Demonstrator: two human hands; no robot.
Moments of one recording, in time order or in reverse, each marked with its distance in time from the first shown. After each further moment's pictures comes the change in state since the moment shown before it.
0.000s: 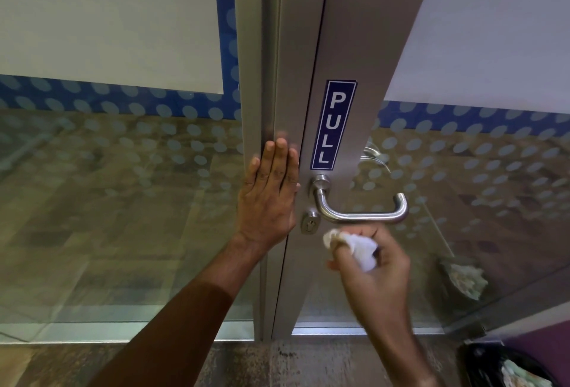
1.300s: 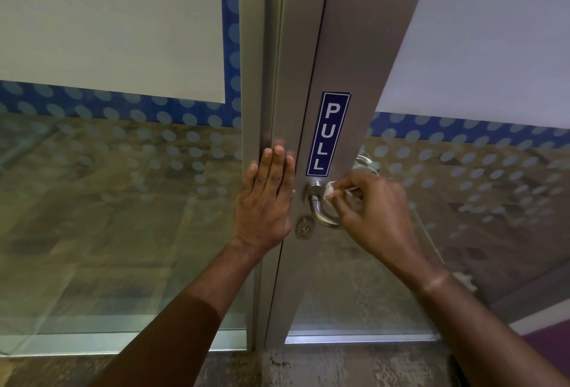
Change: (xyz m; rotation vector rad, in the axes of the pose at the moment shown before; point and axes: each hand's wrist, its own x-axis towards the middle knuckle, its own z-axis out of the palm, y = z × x) left_hand -0.002 -0.002 0.001 0.015 -0.011 0.015; right_hand 0.081 -0.043 -0.002 -0.765 -0.231 -0.348
